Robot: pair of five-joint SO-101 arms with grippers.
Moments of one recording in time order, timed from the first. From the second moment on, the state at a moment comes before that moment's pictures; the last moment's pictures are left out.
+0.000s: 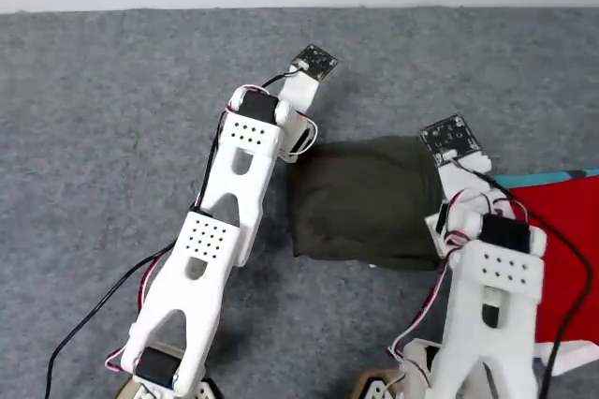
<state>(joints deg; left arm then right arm) 15.2 82.2 -92.8 95.9 -8.5 12.9 -40.9 50.1 61.1 34.0</state>
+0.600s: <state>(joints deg) 13.9 60.0 -93.1 99.4 -8.7 1.5 4.1 19.2 54.9 23.9</state>
